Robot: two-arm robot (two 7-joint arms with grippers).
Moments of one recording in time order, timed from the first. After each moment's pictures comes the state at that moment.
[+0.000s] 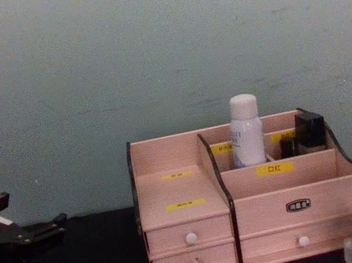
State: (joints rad) left arm -0.20 0.60 0.45 -1.41 -0.25 -0.12 0.03; right arm 0.07 0.58 -0.18 -1.62 0.44 0.20 0.41
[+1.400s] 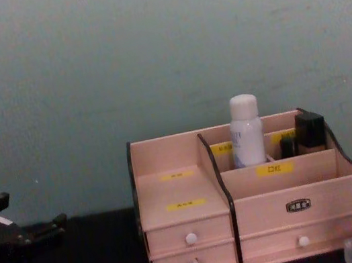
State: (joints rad) left arm -0.20 0.60 0.45 -1.41 -0.25 -0.12 0.03; right arm 0.13 0.61 -0.32 -1.53 0.42 0.28 0.43
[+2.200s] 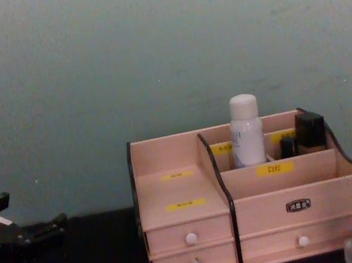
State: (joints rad) left arm -0.20 0.60 0.45 -1.41 -0.25 -0.12 0.03; right arm 0.16 0.58 -0.34 -1.48 0.41 0.28 0.43
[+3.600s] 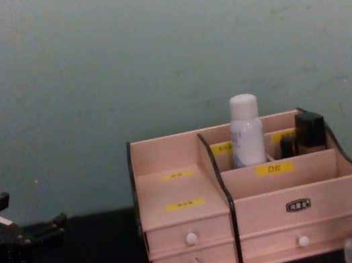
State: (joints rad) left arm -0.20 0.60 0.45 -1.41 -0.25 -0.12 0.03; right arm 0.17 0.56 -0.34 -1.47 0.40 0.28 0.42
